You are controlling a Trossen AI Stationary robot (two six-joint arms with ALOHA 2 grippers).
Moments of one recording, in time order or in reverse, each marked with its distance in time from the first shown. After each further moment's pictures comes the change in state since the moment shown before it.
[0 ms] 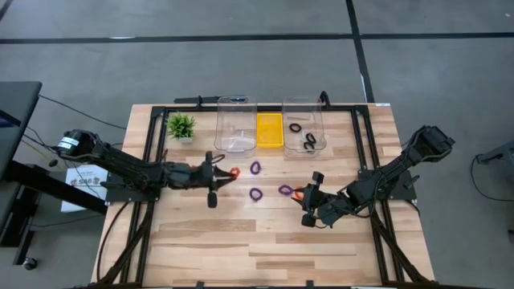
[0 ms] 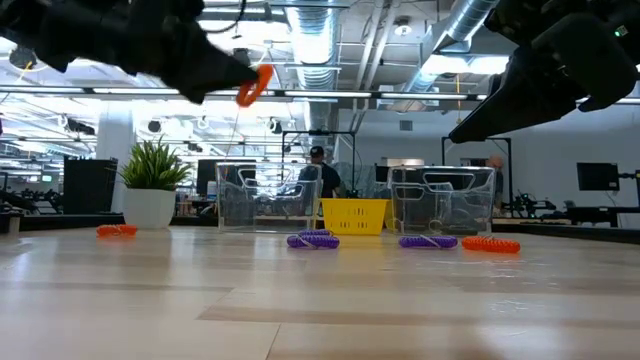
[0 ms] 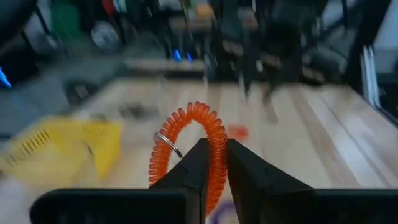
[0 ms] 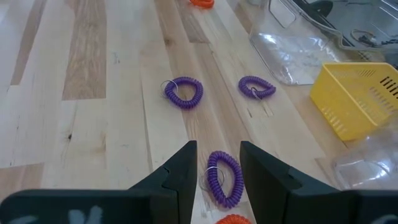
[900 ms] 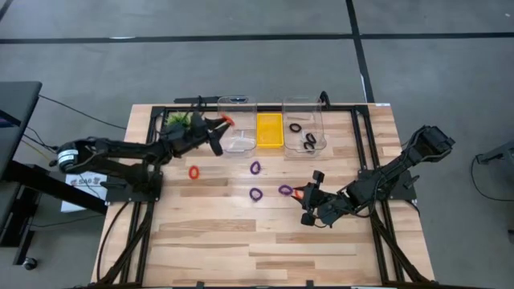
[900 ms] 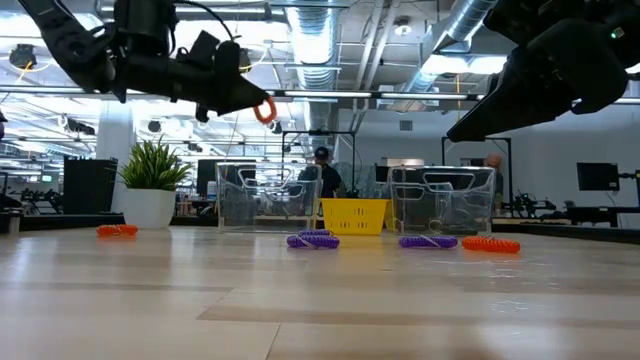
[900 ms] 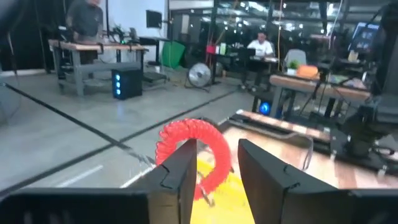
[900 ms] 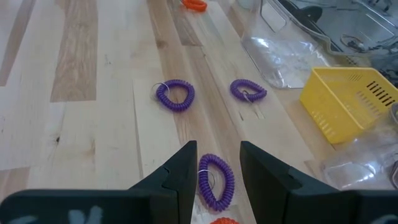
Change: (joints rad) left arm 0.602 0.036 0.000 0.229 0.198 -0.067; right arm -0.003 0.000 0.000 0.000 0.030 -0.018
